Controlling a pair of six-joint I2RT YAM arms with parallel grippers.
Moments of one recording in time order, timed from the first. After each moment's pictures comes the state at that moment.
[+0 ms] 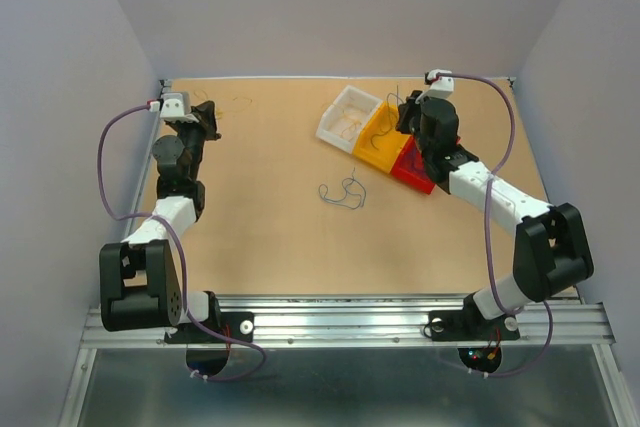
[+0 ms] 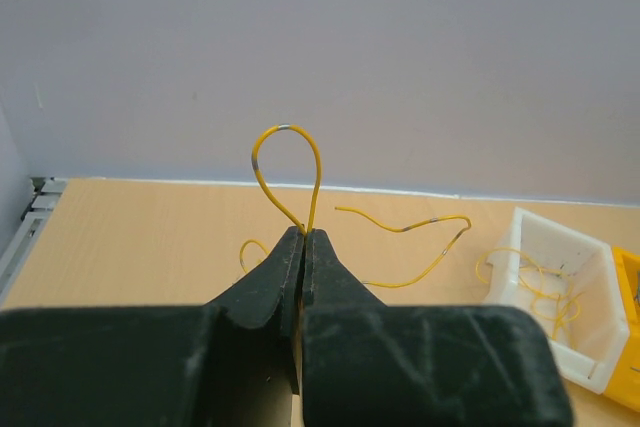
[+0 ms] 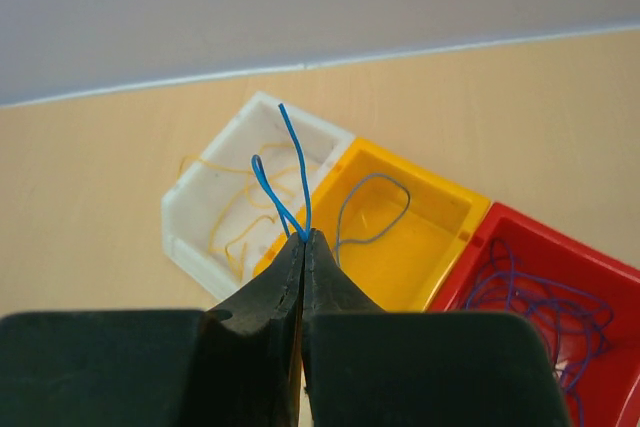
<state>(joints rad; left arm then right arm) 0.05 1.33 0.66 0.89 0.16 -0.23 0.39 1.50 1.04 0.35 0.29 0.28</state>
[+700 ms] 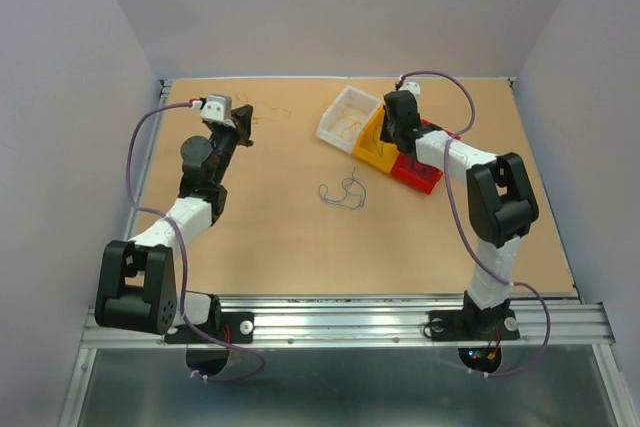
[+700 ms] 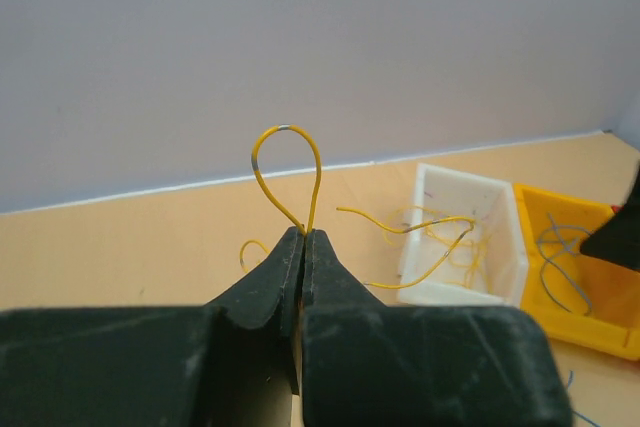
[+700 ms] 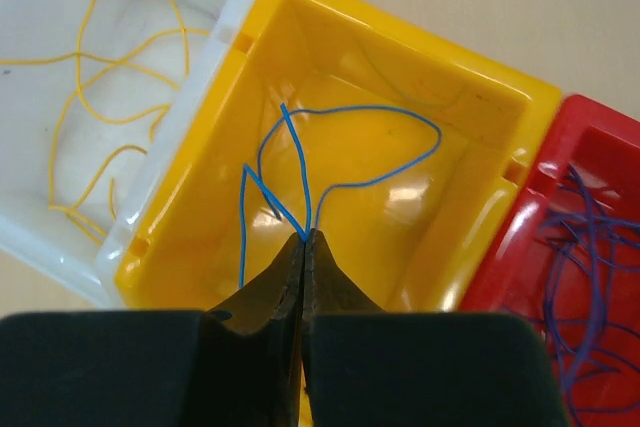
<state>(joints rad) -0.14 1.30 0.65 0.87 0.17 -0.15 0.39 1.91 1.36 -0.07 0.35 0.38</state>
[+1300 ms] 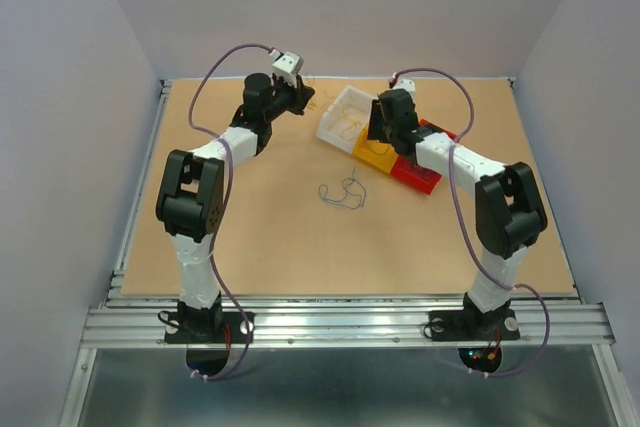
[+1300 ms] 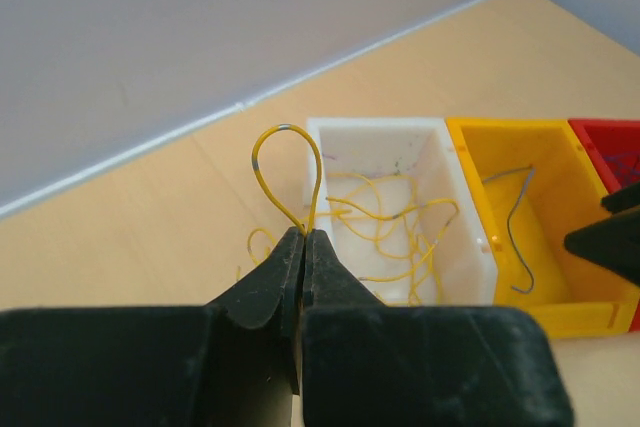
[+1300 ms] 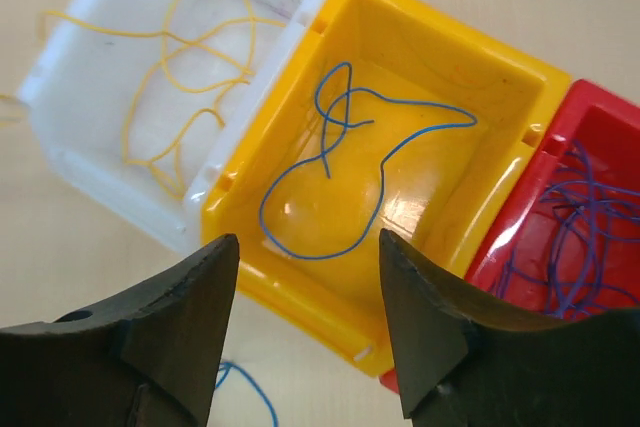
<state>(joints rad) -0.30 1.97 1.39 0.52 0.39 -0.09 0.45 1.89 1.40 -0.15 0.38 0.38</state>
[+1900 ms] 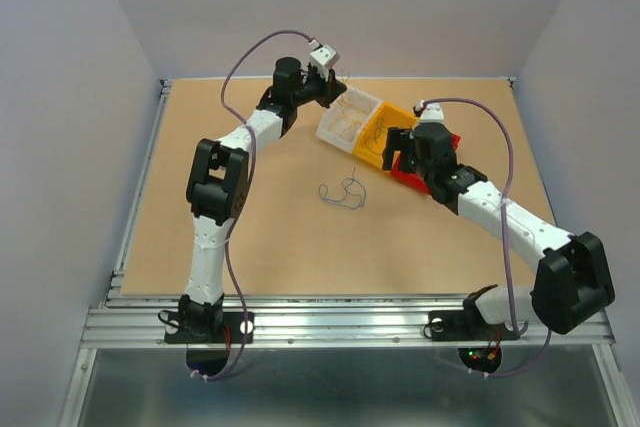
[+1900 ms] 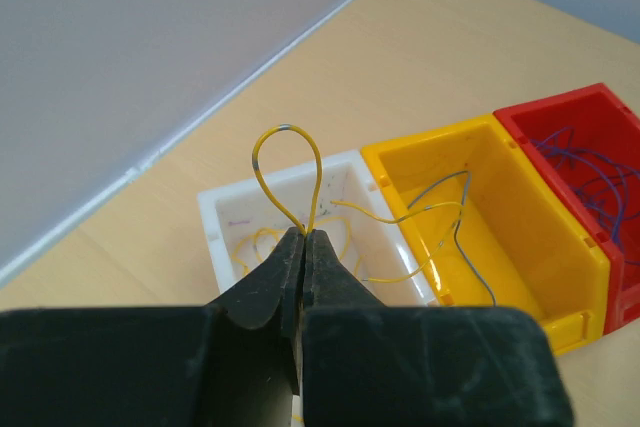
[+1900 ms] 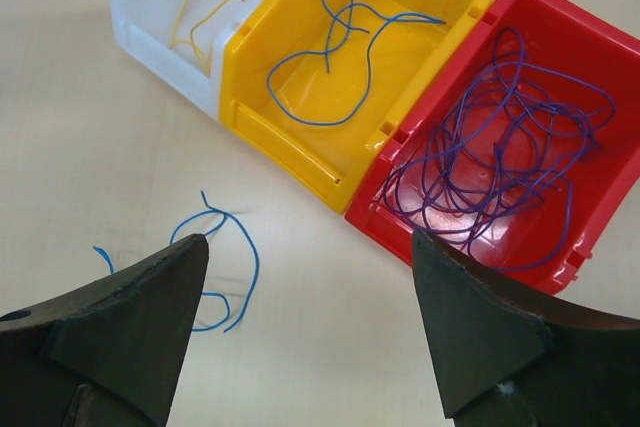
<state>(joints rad) -0.38 2.22 1.79 0.31 0.57 0.00 0.47 1.34 0.94 -0.09 0.28 0.32</state>
